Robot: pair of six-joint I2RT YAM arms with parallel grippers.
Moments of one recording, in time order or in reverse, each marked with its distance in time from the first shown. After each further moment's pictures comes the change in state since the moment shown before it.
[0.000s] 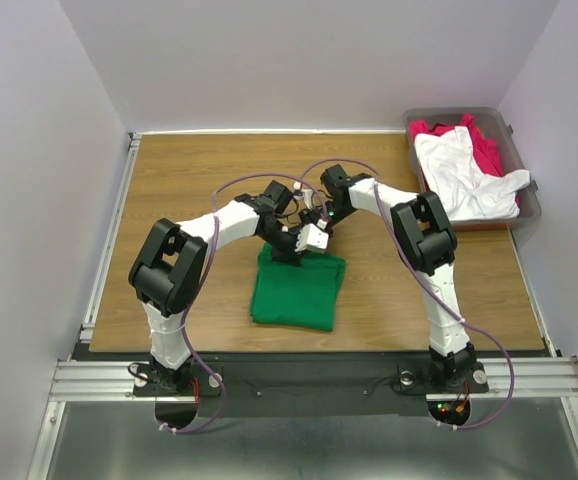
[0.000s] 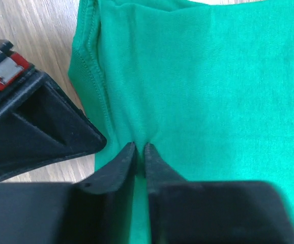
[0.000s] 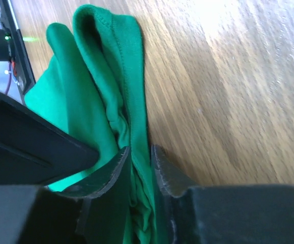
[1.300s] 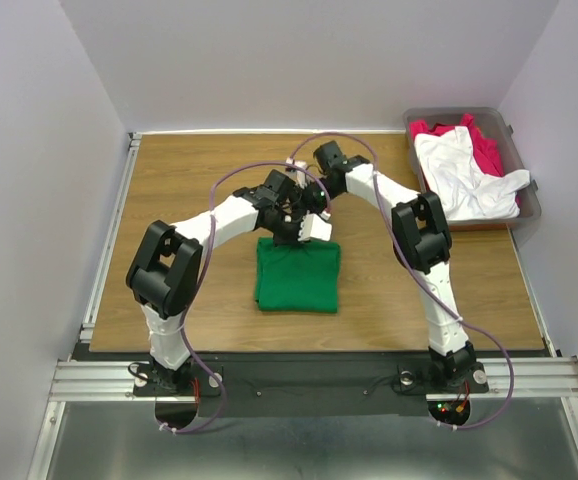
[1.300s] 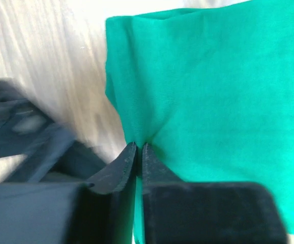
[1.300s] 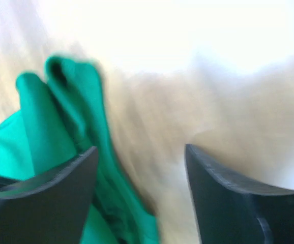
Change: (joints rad) left arm -0.008 -0.030 0.056 0.056 -0.125 0.045; right arm 0.013 0.045 0.203 0.003 0.171 -0.002
